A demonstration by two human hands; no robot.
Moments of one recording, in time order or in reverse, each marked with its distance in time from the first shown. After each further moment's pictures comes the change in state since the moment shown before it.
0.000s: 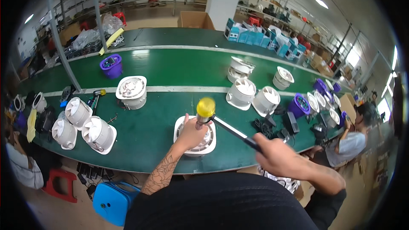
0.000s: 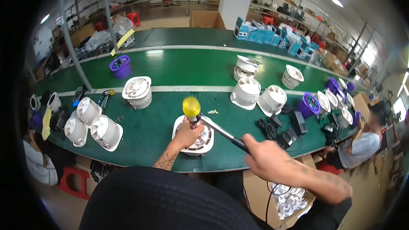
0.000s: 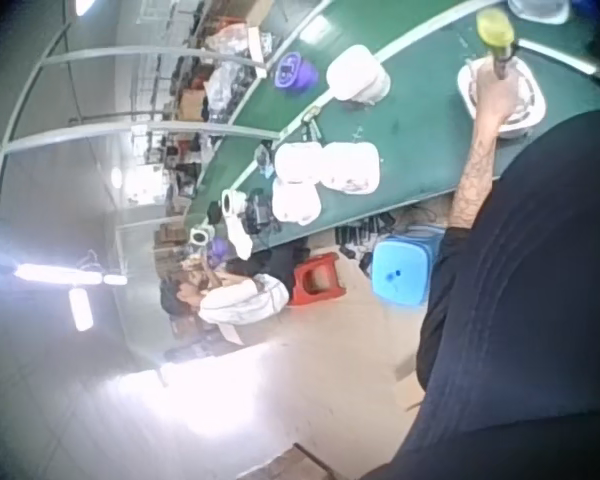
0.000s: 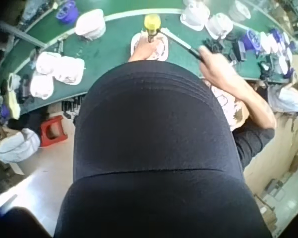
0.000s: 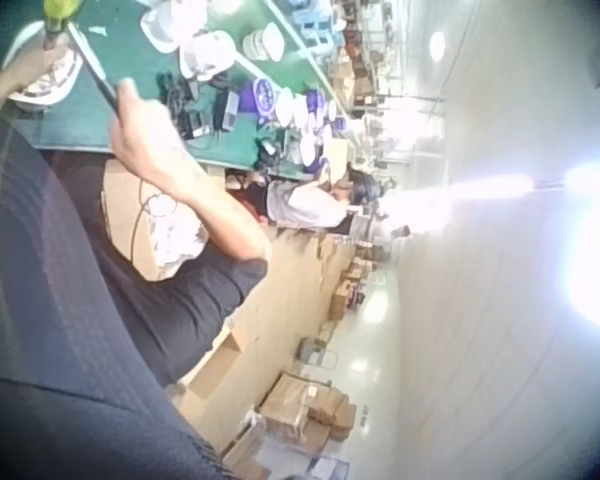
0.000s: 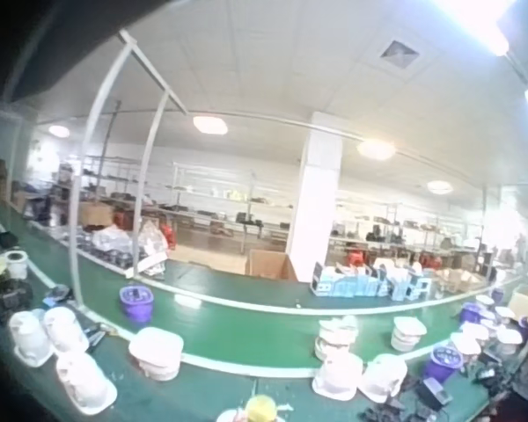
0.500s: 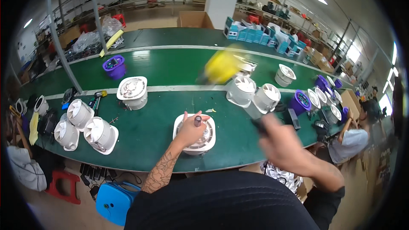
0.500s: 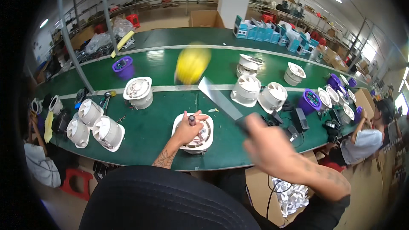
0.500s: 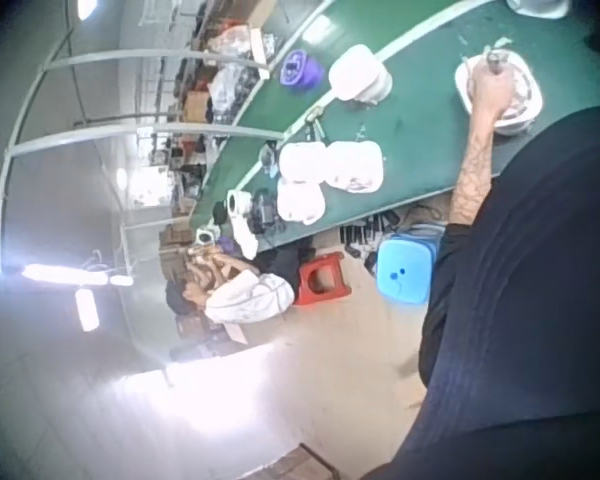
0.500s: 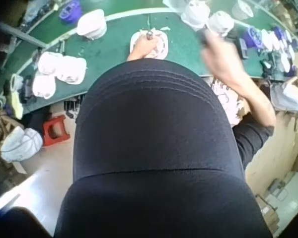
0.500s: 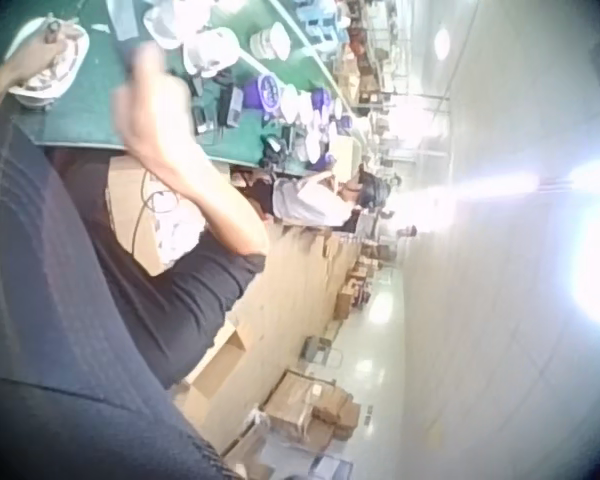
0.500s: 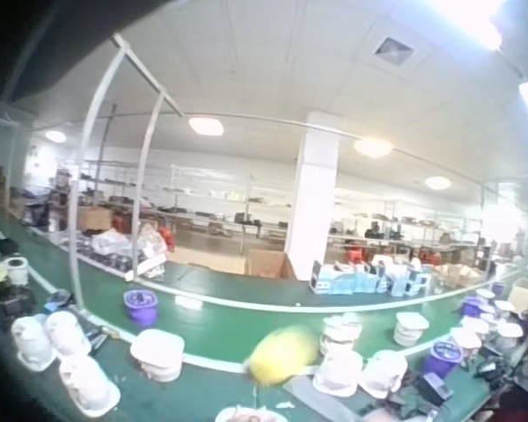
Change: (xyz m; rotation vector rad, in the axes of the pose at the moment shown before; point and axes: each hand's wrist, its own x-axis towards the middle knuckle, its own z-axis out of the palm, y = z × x) left_hand -0.008 -0.012 -0.010 0.225 0.026 0.136; right_hand -0.001 -0.017 -0.018 0.089 0.231 -0.134
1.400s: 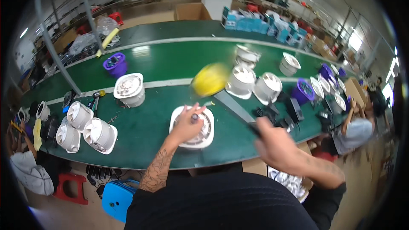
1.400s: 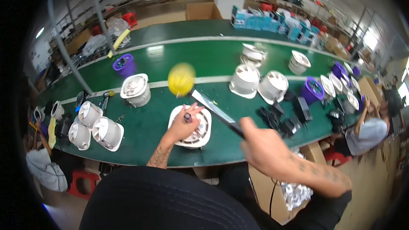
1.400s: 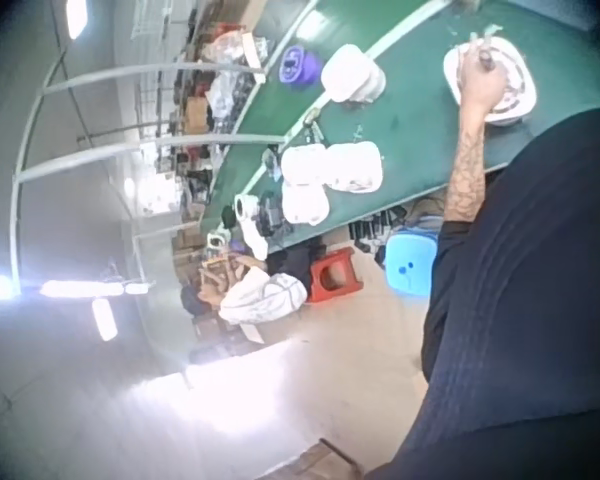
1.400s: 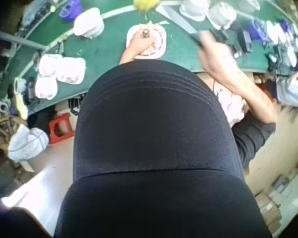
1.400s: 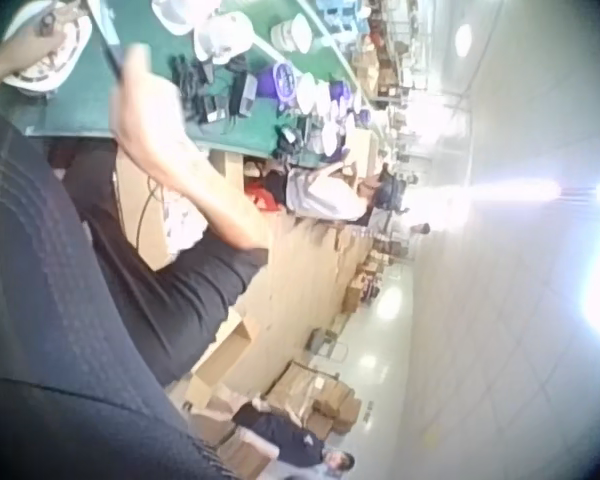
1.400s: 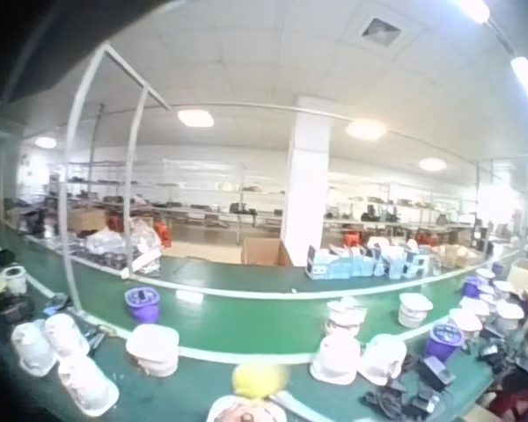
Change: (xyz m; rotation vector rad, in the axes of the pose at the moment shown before) left_hand 0.010 -0.008 -0.006 0.072 -0.044 -0.010; right_hand 0.001 0.029 0.026 -0.055 -0.181 0.077
